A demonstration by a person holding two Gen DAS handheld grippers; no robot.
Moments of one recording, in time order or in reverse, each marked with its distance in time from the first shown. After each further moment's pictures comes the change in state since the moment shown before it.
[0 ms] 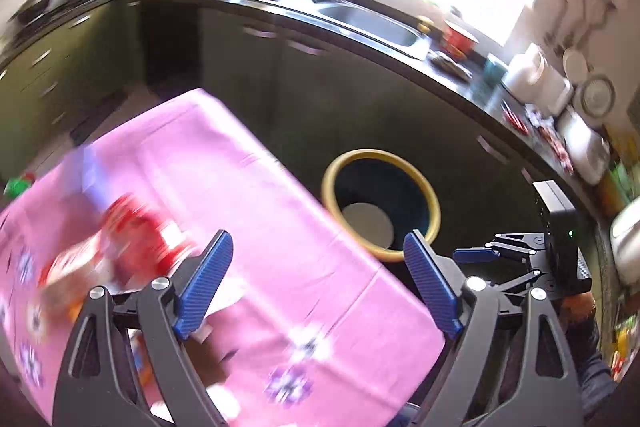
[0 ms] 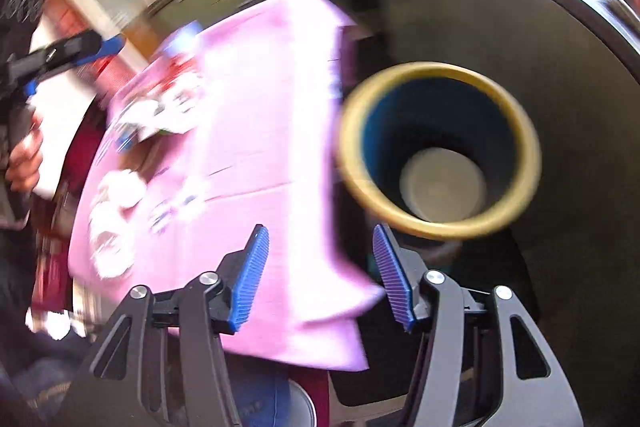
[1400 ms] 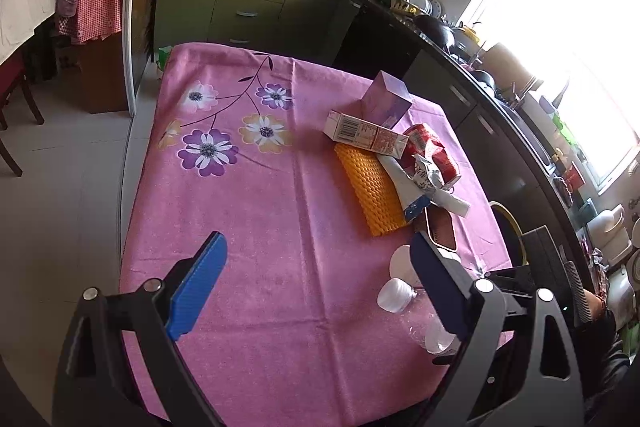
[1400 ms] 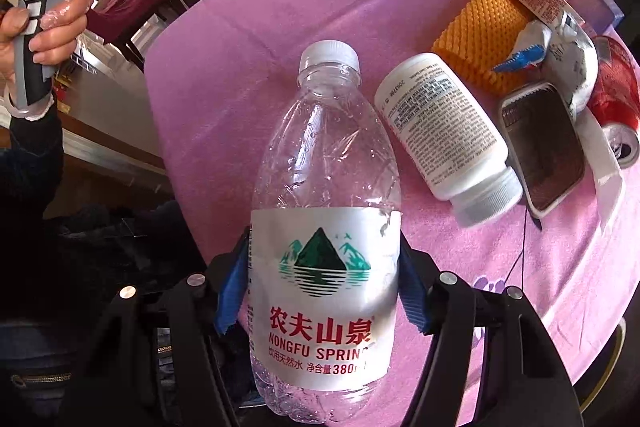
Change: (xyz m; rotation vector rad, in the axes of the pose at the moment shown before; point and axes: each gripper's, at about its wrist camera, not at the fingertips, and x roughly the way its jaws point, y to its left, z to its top) left arm -0.165 0.190 -0.219 -0.557 -0.188 0.303; right arm 0.145 0.278 -0.004 -0.779 0.439 0.209
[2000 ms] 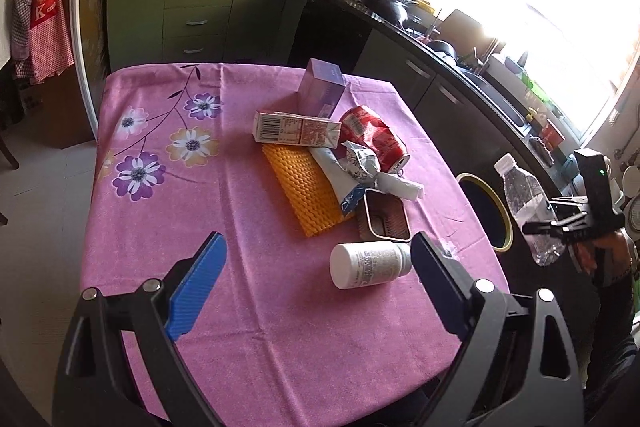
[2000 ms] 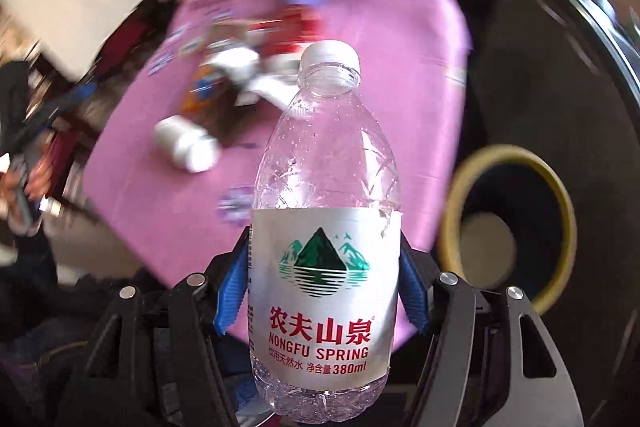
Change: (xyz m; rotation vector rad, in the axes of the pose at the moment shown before) left arm 0.015 -0.070 0.003 0.161 0.030 -0.072; right arm -0.165 -0.171 -0.161 0.648 -0.209 -0.244
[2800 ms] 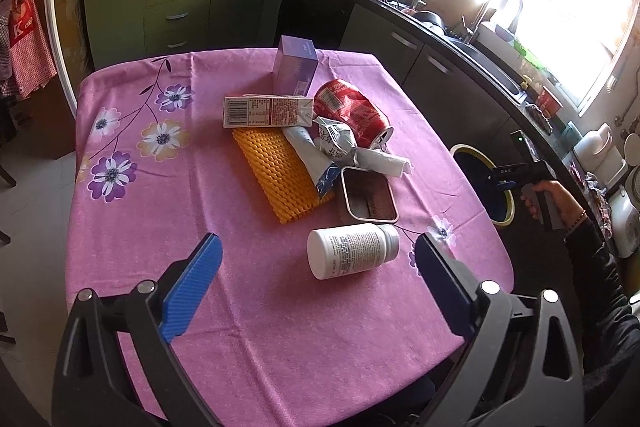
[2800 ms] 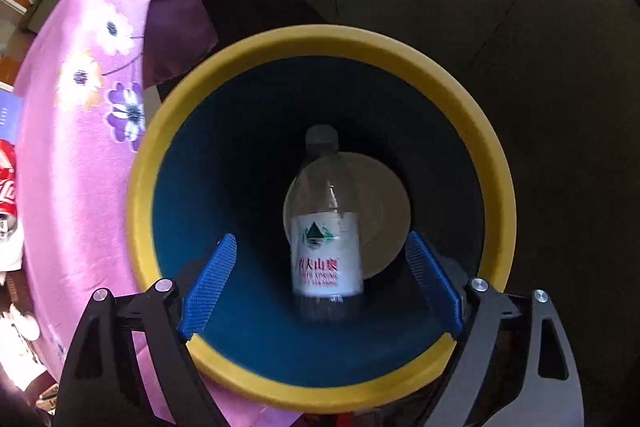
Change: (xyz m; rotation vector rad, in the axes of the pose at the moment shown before) left arm 0.023 -0.027 -0.004 0.076 0.077 0.001; right arm 0.119 -0.219 -0.004 0.548 0.102 -0.152
